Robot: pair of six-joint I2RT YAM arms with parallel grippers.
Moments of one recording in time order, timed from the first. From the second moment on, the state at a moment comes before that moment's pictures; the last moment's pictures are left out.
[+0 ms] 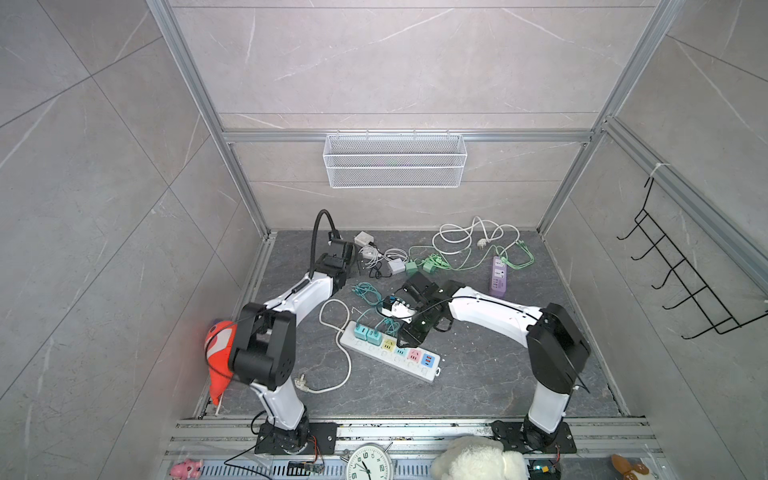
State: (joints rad) left arm -0.31 1.82 1.31 -0.25 -0.24 -0.39; right arm 0.78 1.78 1.32 -0.77 -0.40 -0.18
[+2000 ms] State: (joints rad) left arm -0.29 2.72 2.53 -0.72 -0.10 -0.62; right arm 0.57 1.82 1.42 -0.49 -0.25 0.03
